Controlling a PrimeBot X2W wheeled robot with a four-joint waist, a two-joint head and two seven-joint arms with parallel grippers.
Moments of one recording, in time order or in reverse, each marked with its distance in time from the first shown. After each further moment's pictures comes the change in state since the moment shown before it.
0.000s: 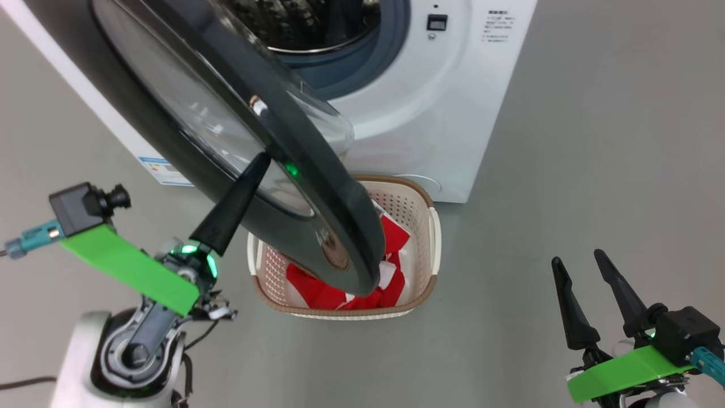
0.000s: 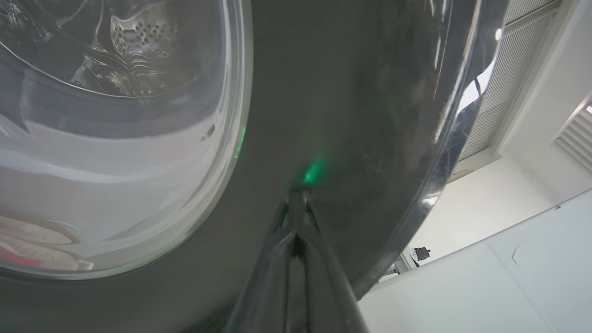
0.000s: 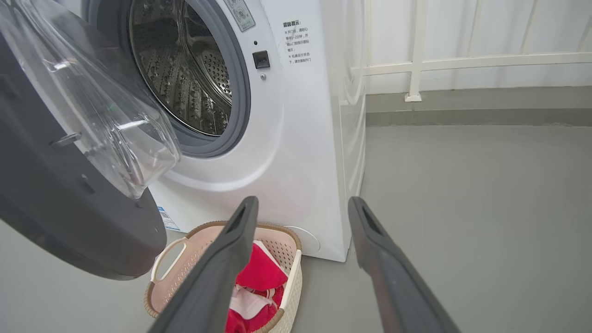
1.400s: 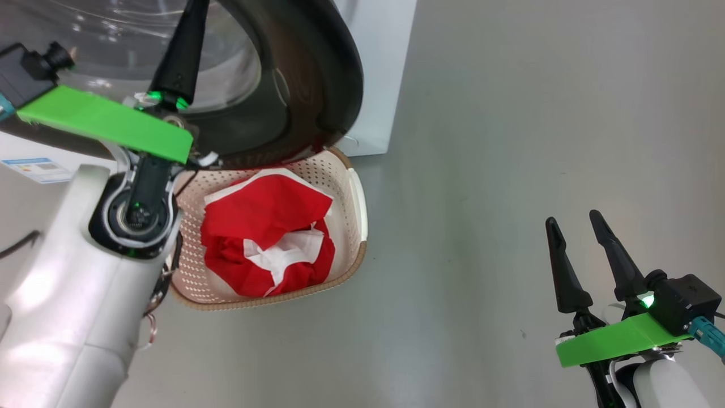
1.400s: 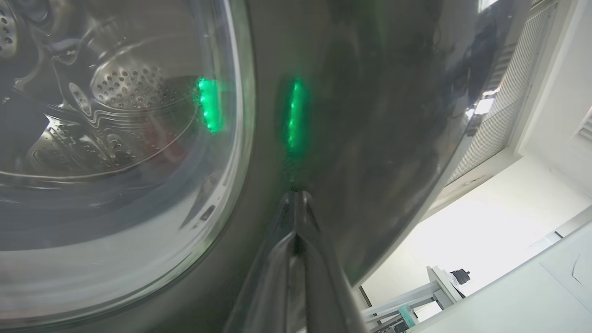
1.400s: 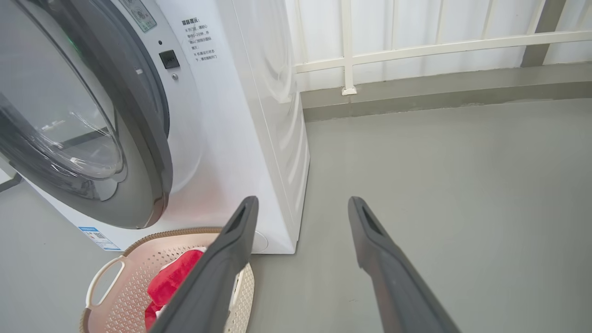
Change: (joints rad) left arm -0.487 0.131 -0.283 0.364 -0.015 0.000 -0.493; right arm -0.095 0.044 -0.009 -0.011 0.001 0.000 0.000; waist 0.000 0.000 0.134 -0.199
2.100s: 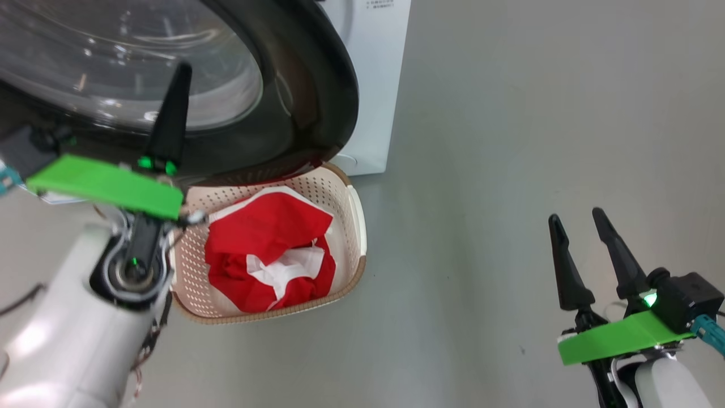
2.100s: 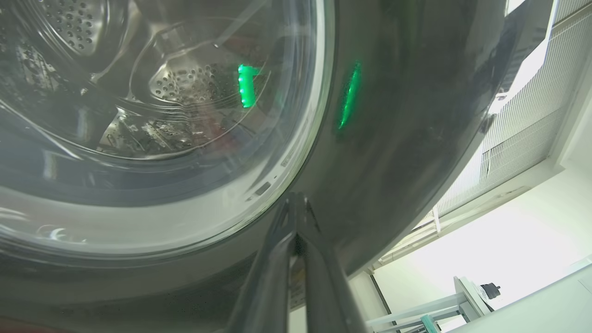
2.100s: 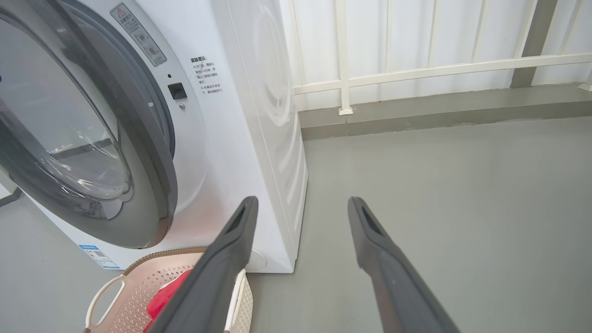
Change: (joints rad) left arm 0.116 0.088 -0.077 0.026 -0.066 0.000 -0.108; right arm -0.008 0.007 -0.012 0.007 0.001 0.000 0.000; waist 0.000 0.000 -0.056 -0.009
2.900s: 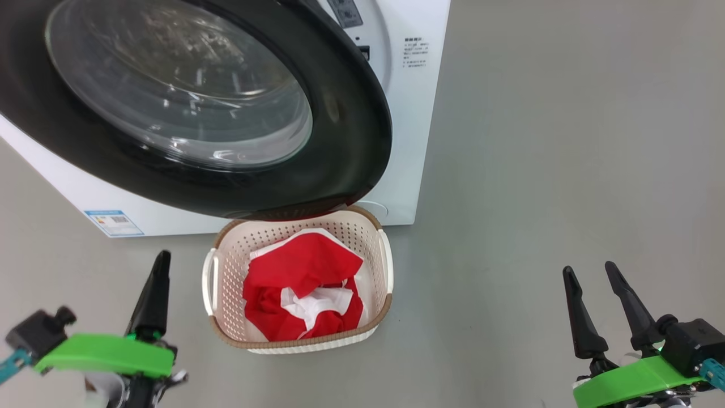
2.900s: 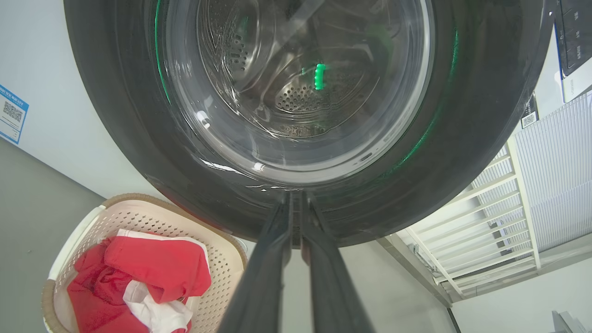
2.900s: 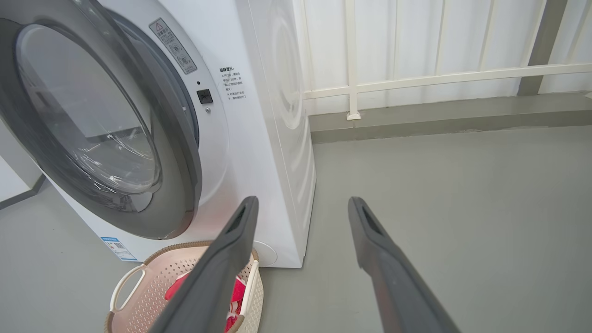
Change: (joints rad) left arm 0.483 -0.013 0.178 -0.032 0.180 0.000 -0.030; right arm 0.137 -0.011 -0.030 0.008 -0.001 0.000 0.000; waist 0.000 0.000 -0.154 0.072
